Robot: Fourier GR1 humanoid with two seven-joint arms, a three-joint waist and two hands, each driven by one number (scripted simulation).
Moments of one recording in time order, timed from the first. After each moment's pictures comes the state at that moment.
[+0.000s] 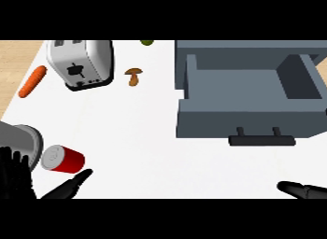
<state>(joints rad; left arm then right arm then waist) 0.38 0.00 -0.07 -1.94 -0.08 0.60 0.07 0.14 -0.10 -0.17 -2.13 -0.09 0.01 0.18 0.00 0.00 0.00</state>
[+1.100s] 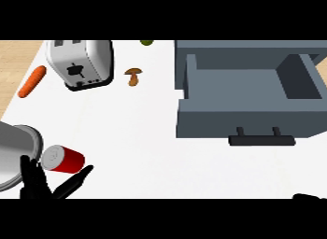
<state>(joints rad) 0.22 0.01 0.13 -1.34 0.23 0.53 -0.37 0.19 -0.08 -0.24 -2.19 -0.12 0.08 0.19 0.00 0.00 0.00</state>
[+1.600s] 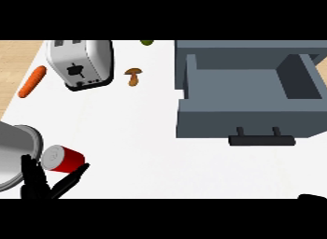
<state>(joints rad) 0.11 0.04 0.23 -1.10 0.31 0.44 -0.49 0.15 -0.09 -0.26 -2.24 -0.12 0.07 0.29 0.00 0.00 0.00</state>
